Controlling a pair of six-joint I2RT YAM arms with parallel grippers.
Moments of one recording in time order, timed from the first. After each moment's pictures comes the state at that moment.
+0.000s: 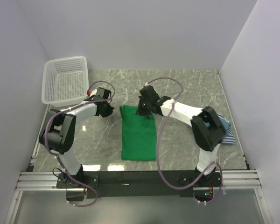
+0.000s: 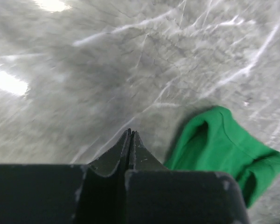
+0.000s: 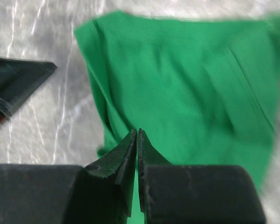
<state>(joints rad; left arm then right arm) -0.33 1.70 1.02 -0.29 -0.18 -0.99 0.67 1.80 1.25 -0.31 -0.01 0.75</state>
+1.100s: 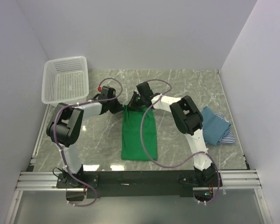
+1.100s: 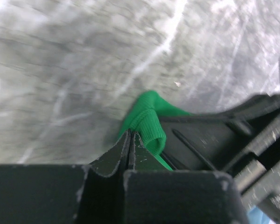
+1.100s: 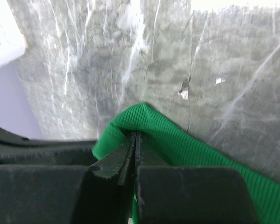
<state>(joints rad) -0.35 1.86 1.08 -0.03 0.10 -0.94 0.58 2.29 1.59 -0.07 -0.33 0.95</state>
